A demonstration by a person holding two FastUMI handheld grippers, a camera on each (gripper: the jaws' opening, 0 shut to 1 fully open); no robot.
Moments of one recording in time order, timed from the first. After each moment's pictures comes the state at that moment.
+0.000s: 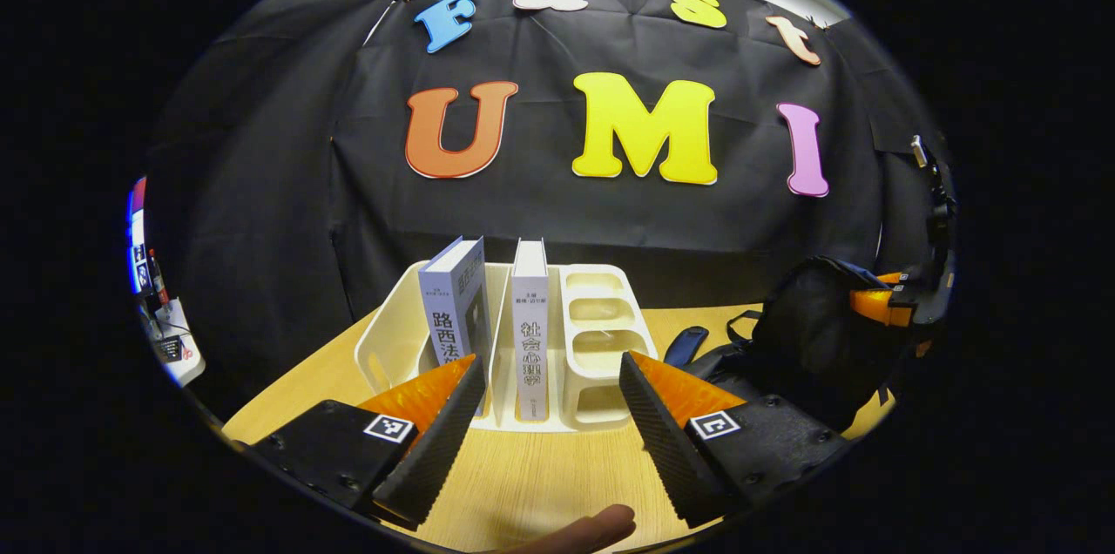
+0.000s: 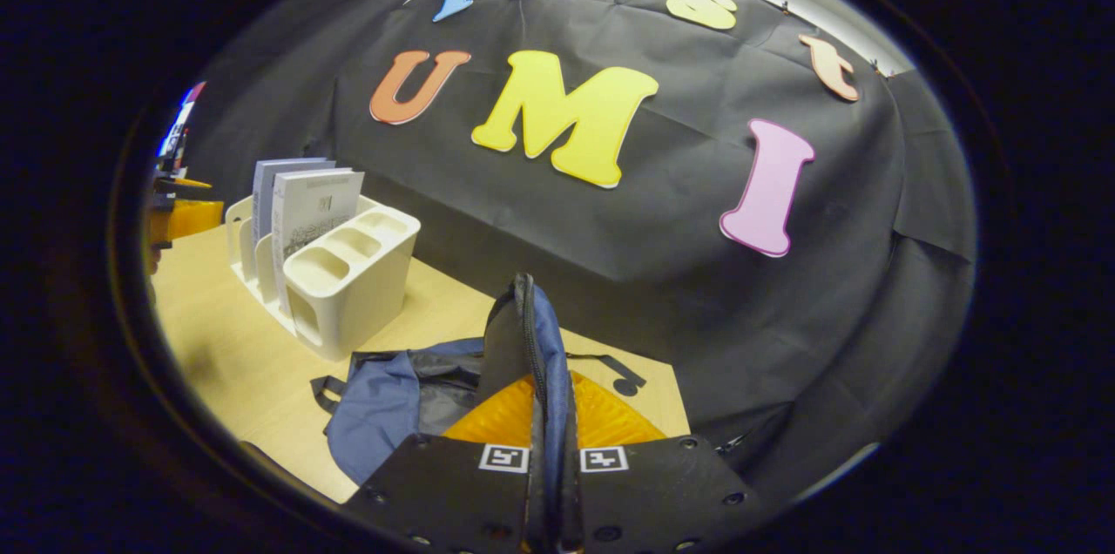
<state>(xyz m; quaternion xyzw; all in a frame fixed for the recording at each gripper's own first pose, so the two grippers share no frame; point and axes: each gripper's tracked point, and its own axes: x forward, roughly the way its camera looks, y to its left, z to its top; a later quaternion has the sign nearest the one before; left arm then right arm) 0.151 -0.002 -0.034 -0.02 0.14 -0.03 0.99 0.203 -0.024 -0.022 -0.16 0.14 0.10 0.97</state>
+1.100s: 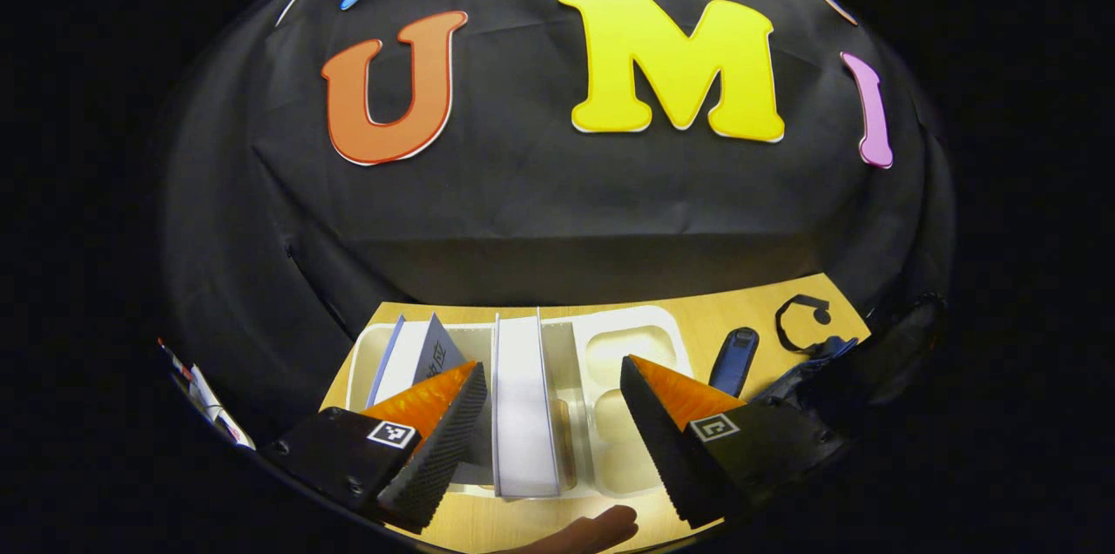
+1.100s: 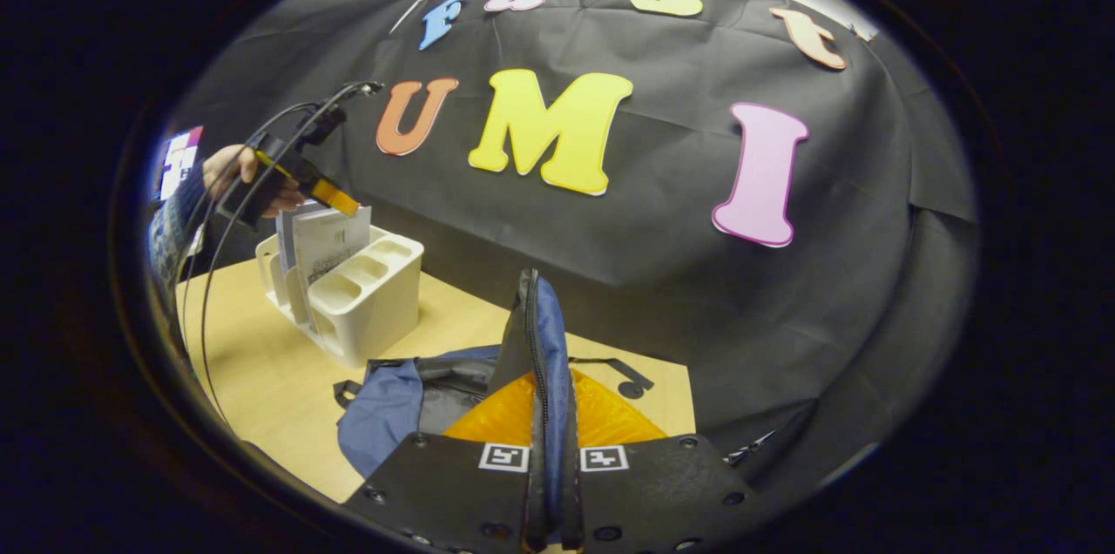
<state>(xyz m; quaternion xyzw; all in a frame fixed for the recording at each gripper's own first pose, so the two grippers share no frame) 0.330 0.012 -0.022 0.05 0.31 -0.01 0.95 0.199 -0.083 -0.003 -0.11 0.14 0.16 0.97</state>
